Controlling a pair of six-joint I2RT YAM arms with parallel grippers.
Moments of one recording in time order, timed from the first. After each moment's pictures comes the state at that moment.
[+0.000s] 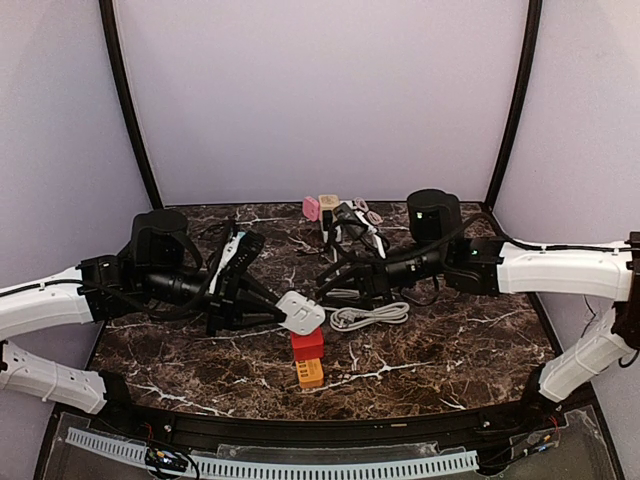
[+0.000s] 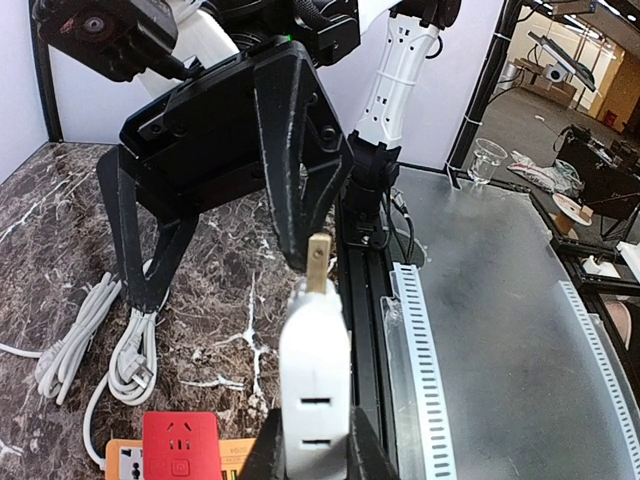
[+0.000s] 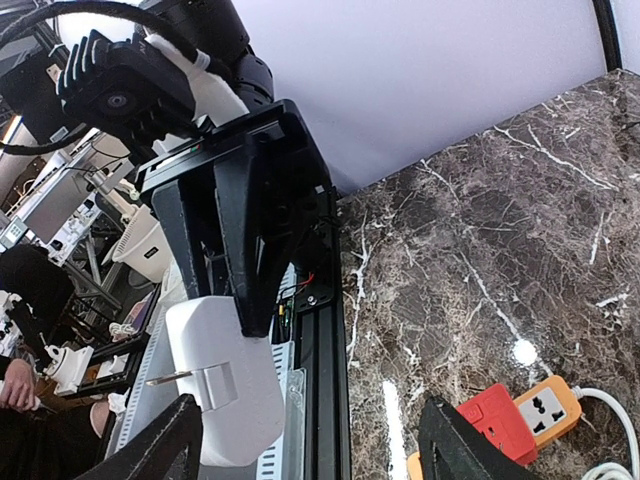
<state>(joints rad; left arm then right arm) -0.93 1.04 0.83 -0.17 0.63 0.05 0.93 1.41 0.99 0.14 -0.79 0.35</state>
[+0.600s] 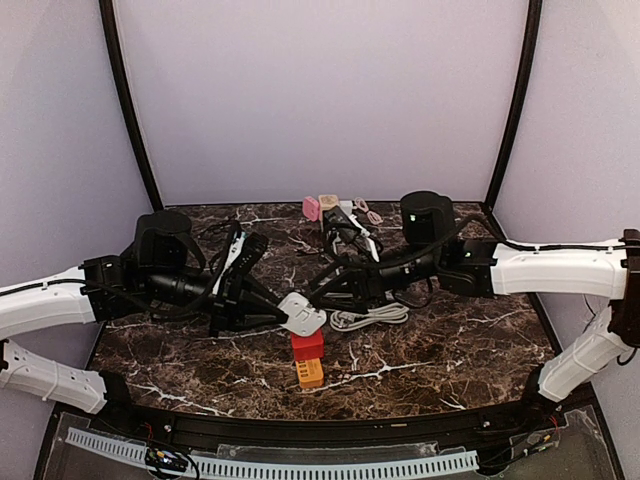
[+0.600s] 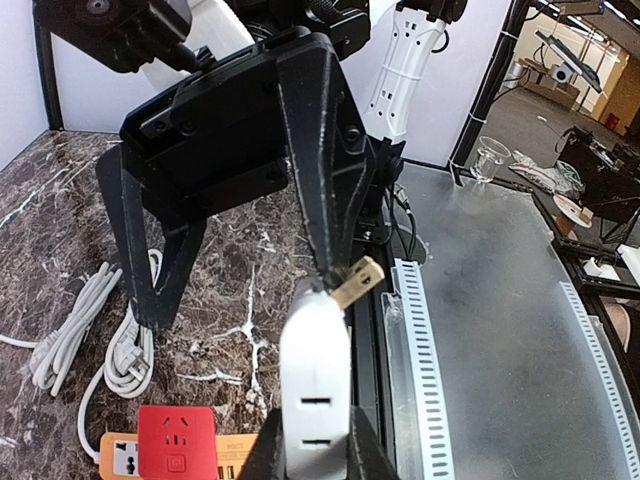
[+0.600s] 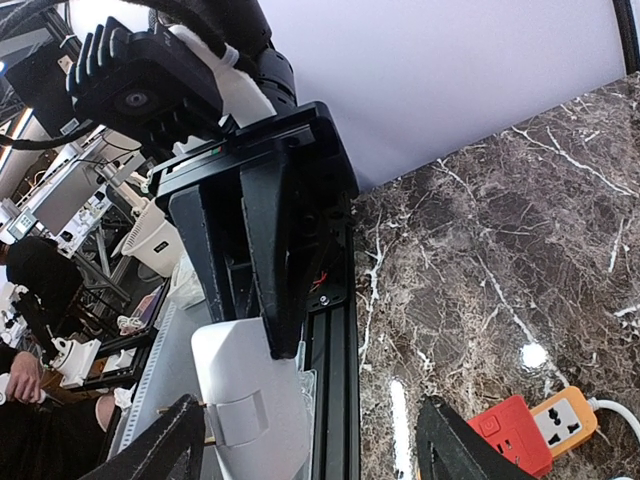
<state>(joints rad) -0.93 1.06 0.83 -0.18 0.60 0.03 0.96 1.44 1.00 0.16 -0.81 0.35</state>
